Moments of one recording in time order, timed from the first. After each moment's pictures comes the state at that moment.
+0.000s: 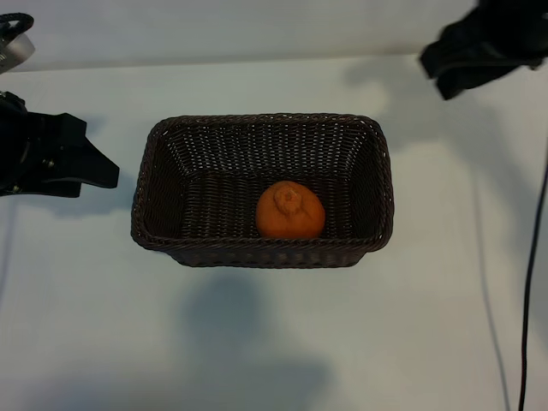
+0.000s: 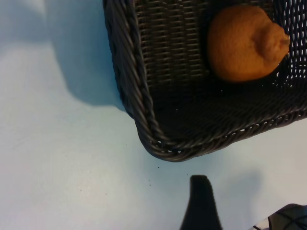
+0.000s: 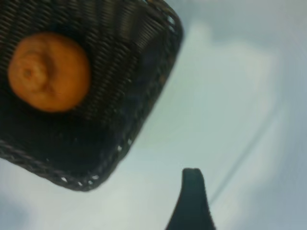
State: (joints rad) left arm 0.05 1.39 -1.04 -0.60 1.06 0.32; right arm 0.20 1.60 -1.55 0.07 1.22 -0.08
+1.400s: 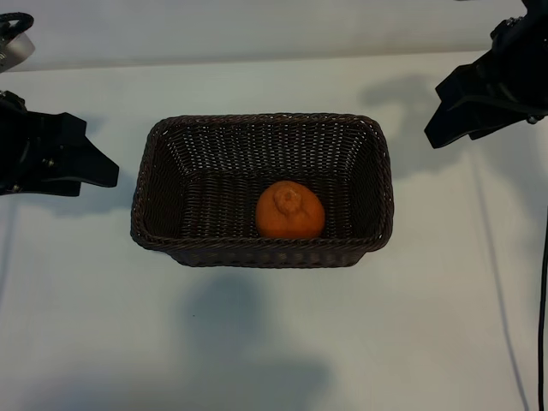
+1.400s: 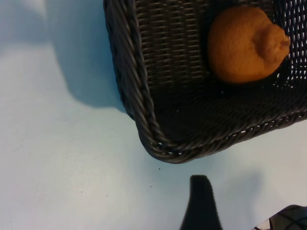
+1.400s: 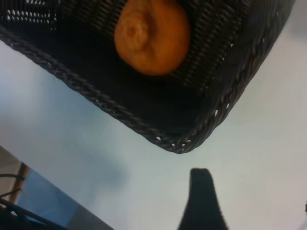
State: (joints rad) left arm 0.05 1.39 -1.04 -0.60 1.06 0.32; right arm 0.09 1.53 -1.36 0.43 1.22 -0.28
